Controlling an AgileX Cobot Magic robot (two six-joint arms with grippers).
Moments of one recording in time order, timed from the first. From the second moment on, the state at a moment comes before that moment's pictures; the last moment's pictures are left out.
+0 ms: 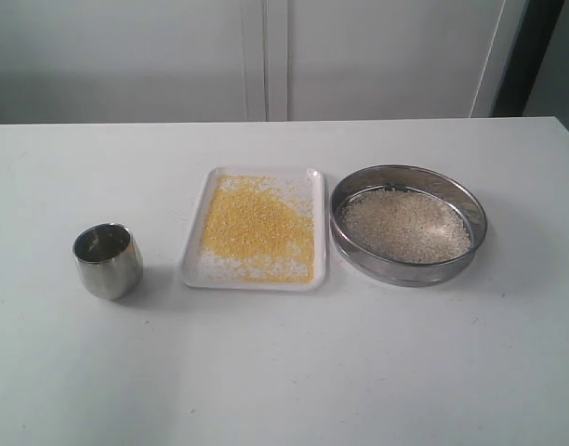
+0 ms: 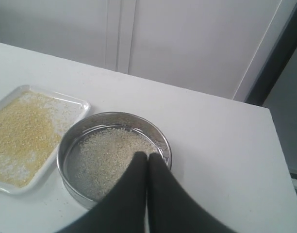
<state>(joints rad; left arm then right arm) -0.10 0.90 -0.53 -0.15 0.44 0.19 0.12 0.68 -0.65 0.14 0.38 -0.26</state>
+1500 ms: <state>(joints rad) -0.10 0.90 -0.53 -0.15 0.44 0.19 0.12 0.28 -0.45 0.10 0.37 -0.05</state>
